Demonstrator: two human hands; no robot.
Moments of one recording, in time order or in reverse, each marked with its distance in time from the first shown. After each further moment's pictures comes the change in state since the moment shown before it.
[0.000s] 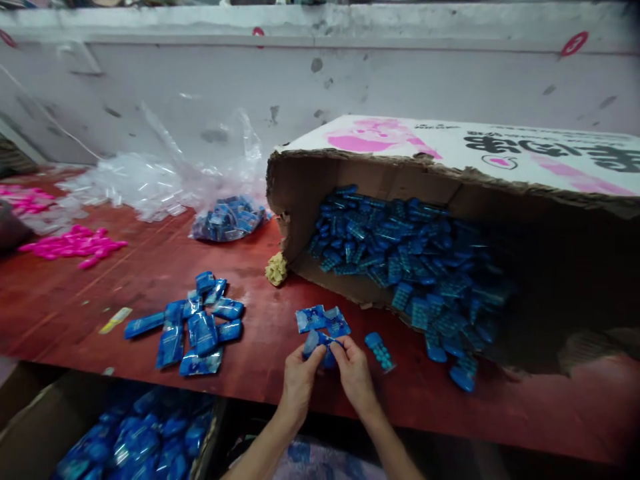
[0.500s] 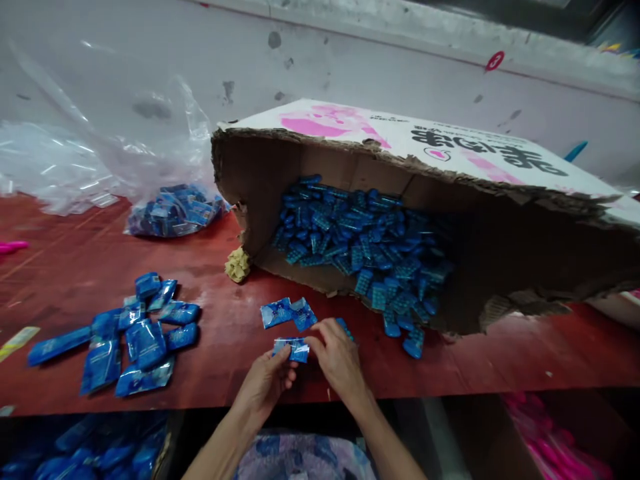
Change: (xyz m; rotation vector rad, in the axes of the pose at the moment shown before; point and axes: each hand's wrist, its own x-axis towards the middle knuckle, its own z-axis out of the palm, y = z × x) left_hand -0.006 0.009 -0.008 -0.156 -0.214 -0.442; right_hand -0.005 -0.030 -0.044 -0.546 0.052 -0.092
